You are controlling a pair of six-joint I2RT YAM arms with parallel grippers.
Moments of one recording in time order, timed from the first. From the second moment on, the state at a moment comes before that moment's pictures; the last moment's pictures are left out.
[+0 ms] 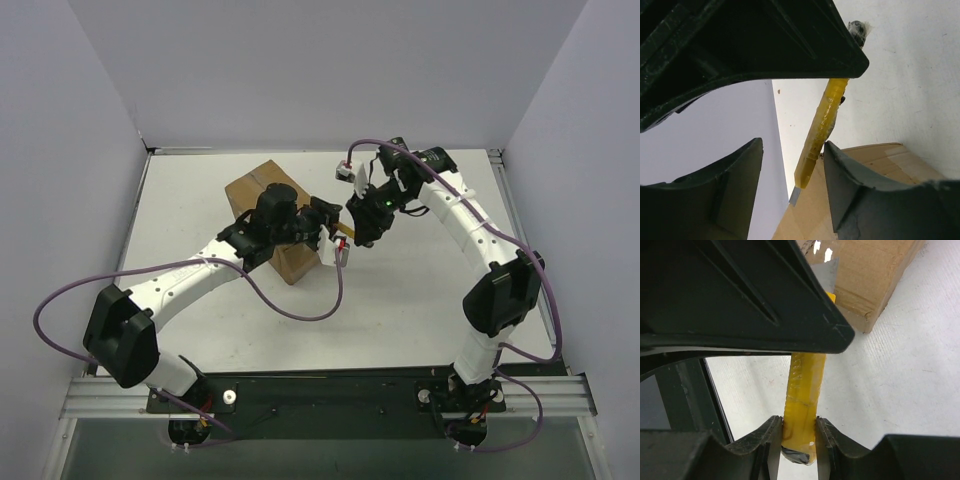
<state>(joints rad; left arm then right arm) -0.71 1.47 1.16 -0.09 0.43 1.25 0.45 1.78 1.81 -1.23 -0.57 -0.57</state>
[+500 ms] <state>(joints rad) -0.68 1.52 1.29 -0.21 0.45 1.00 0.34 1.72 1.84 -1.11 -0.61 -0.47</state>
